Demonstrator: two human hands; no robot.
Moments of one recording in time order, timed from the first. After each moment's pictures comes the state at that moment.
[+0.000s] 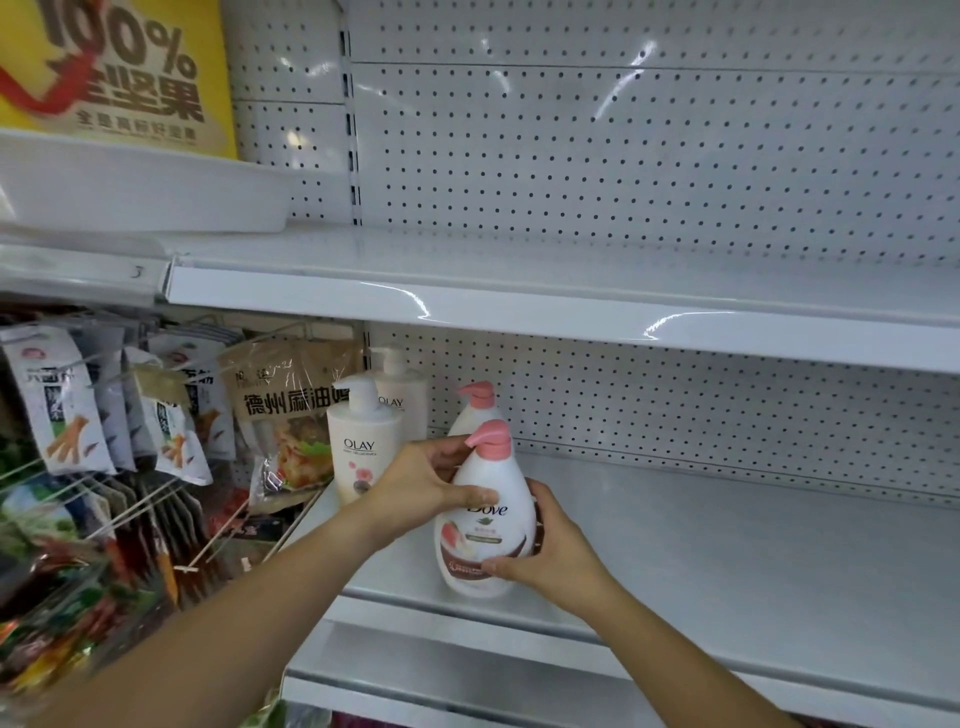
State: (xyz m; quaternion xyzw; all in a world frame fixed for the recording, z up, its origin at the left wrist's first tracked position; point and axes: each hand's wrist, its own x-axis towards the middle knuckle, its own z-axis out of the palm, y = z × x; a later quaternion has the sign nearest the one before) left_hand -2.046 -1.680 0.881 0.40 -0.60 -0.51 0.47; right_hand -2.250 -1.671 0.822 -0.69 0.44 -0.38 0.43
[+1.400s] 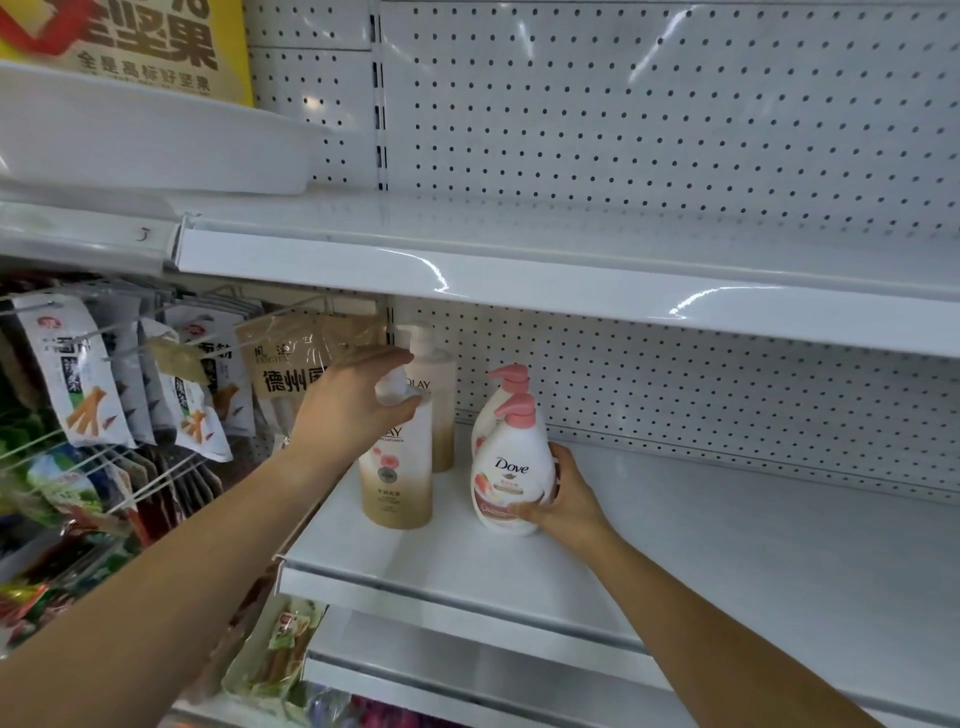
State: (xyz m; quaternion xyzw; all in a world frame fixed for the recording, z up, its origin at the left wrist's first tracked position) left_hand -1.948 -1.713 0.913 0.60 -0.69 0.06 0.40; right_hand -2.225 -1.772 0.778 -0.66 0.51 -0.38 0.40
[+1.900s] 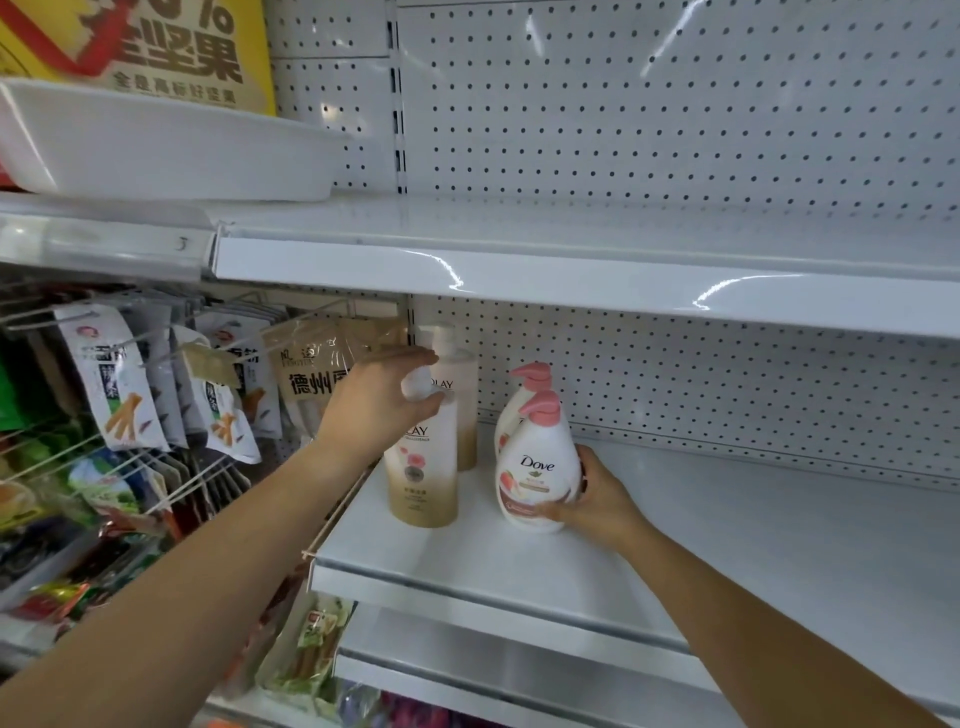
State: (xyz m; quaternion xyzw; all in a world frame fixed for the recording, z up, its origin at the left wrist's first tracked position) left_hand -1.947 -1.711 0.922 0.61 -0.69 0.04 0.38; right_hand -2.231 -1.770 0.785 -0.67 0.51 -0.36 0.41
